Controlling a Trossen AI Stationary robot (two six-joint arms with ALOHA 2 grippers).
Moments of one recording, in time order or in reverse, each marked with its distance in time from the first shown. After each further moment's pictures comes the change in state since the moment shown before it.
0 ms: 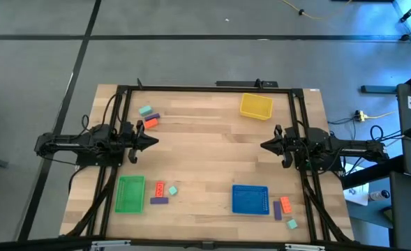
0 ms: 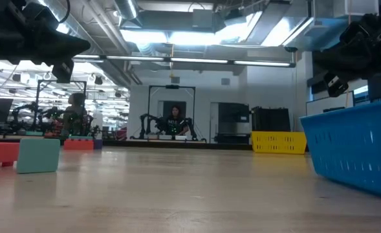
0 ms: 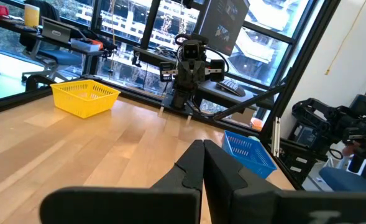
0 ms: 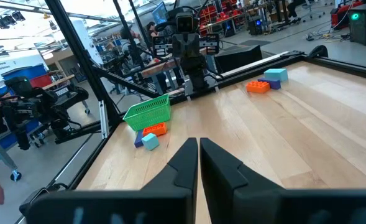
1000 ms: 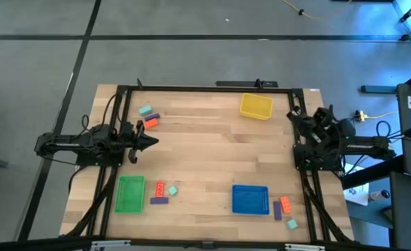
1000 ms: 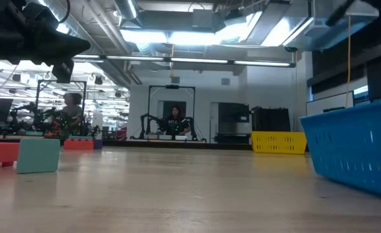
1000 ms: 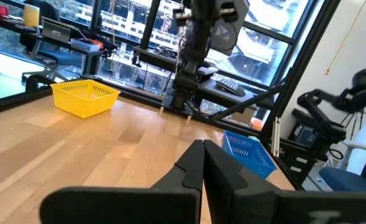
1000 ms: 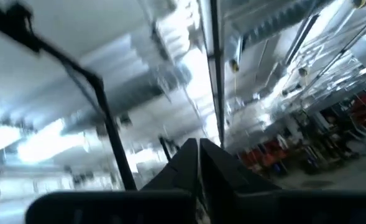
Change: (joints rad) left arm 0.000 0.000 0.000 0.000 0.000 0.000; right arm 0.000 0.209 0.233 0.641 0.096 0.141
